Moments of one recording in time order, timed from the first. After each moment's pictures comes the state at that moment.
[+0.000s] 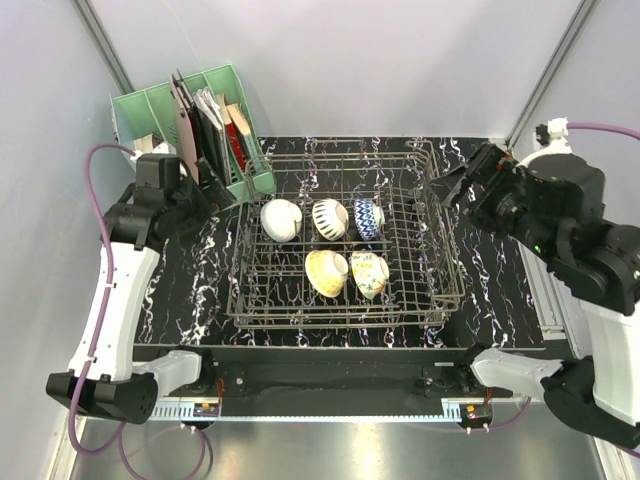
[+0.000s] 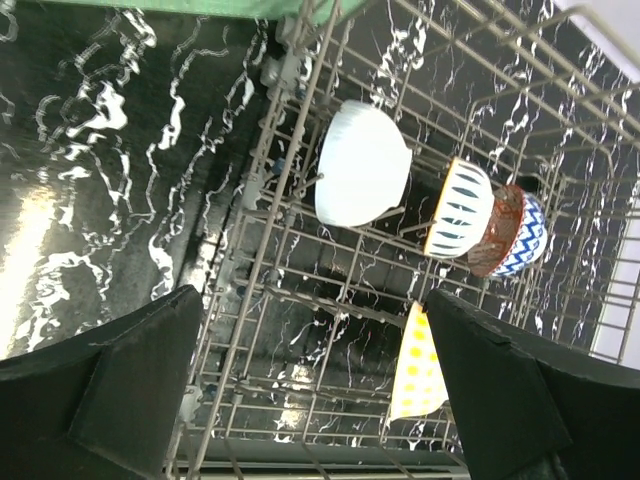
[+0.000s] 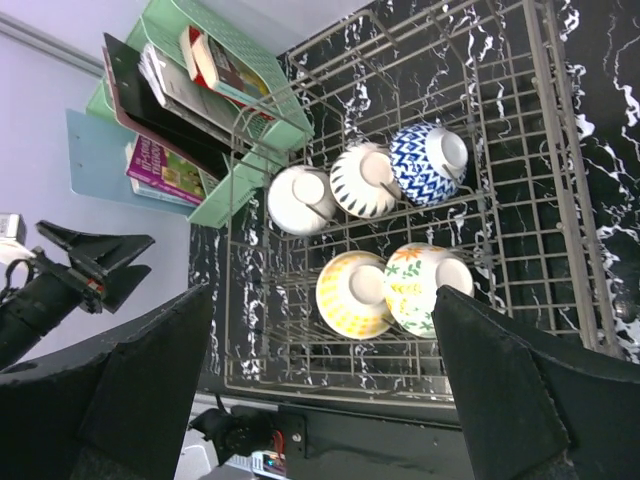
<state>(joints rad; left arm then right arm) -0.14 1.14 1.41 -0.99 -0.01 -0.66 0.60 1.16 2.00 -1.28 0.27 0.84</state>
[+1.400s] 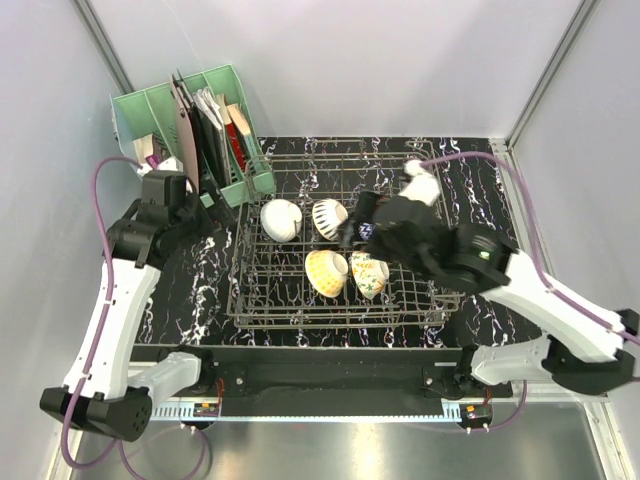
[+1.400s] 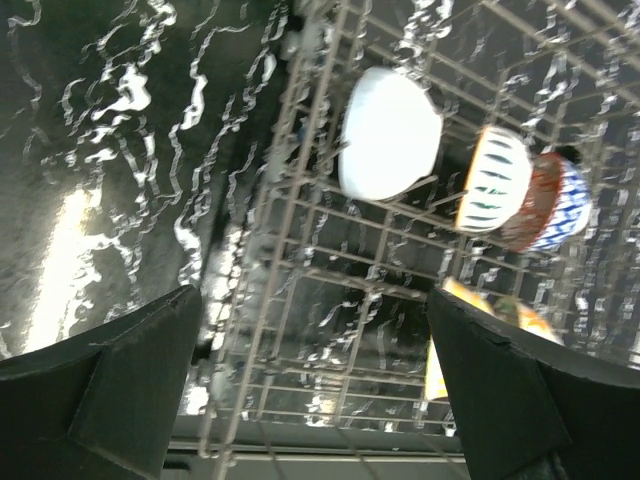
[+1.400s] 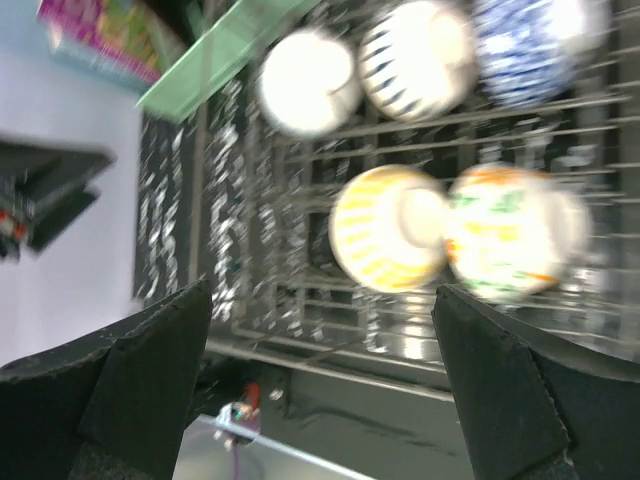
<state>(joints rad) -0.19 1.06 1.33 -1.01 -0.06 -0.62 1.11 1.26 1.61 -0.98 0.53 1.04</state>
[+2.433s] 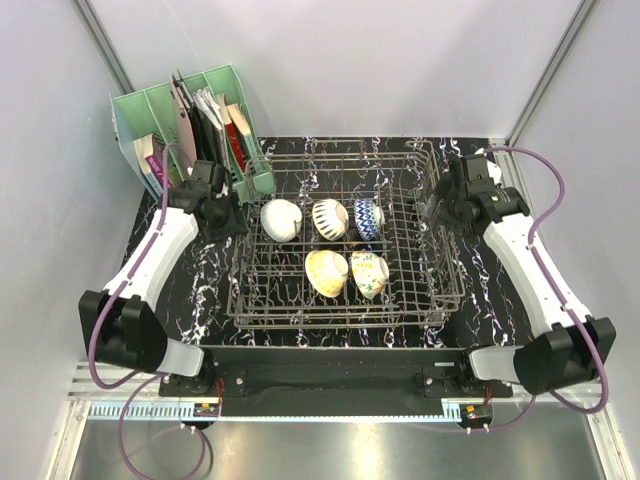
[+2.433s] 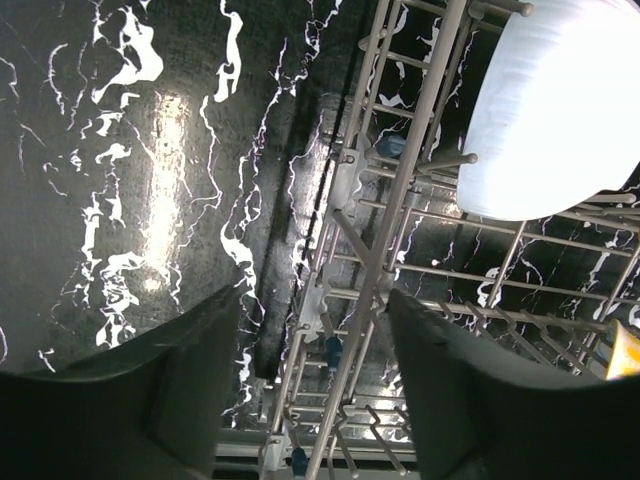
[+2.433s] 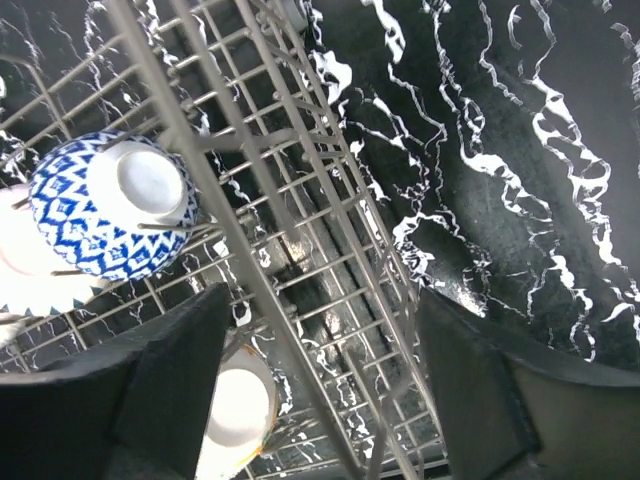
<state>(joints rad) -0.19 1.40 1.24 -0.91 -0.06 -0.47 0.24 1.29 1.31 -0.93 0.24 0.67</state>
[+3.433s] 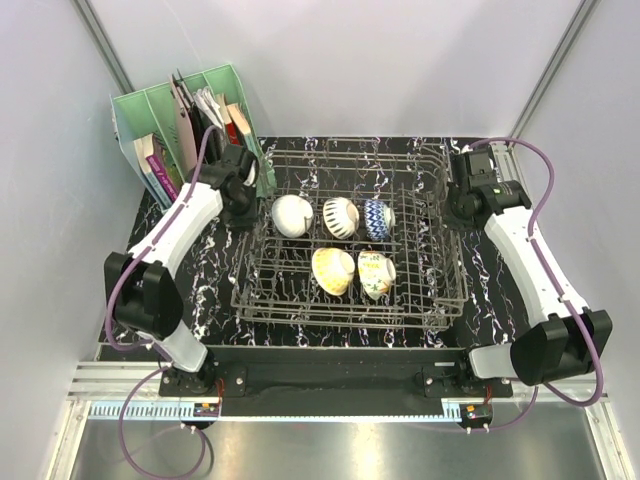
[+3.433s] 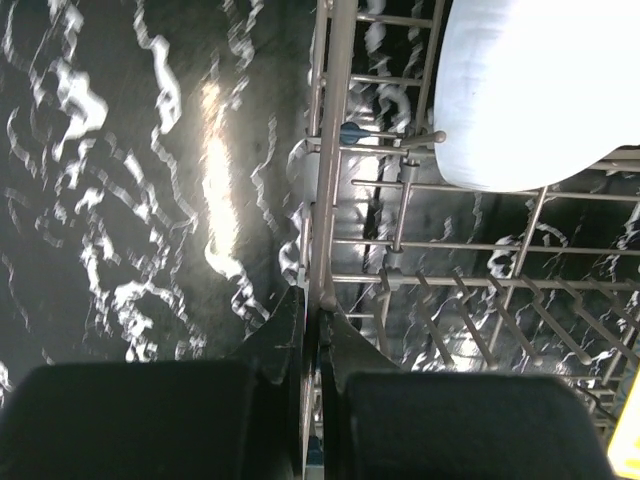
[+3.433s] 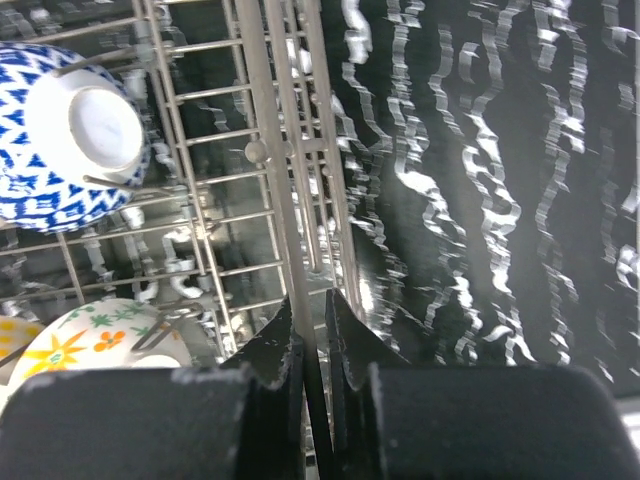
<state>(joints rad) -0.29 1.62 1.45 -1.02 -0.04 -0.33 0.20 1.36 1.35 -0.97 0.20 0.37</state>
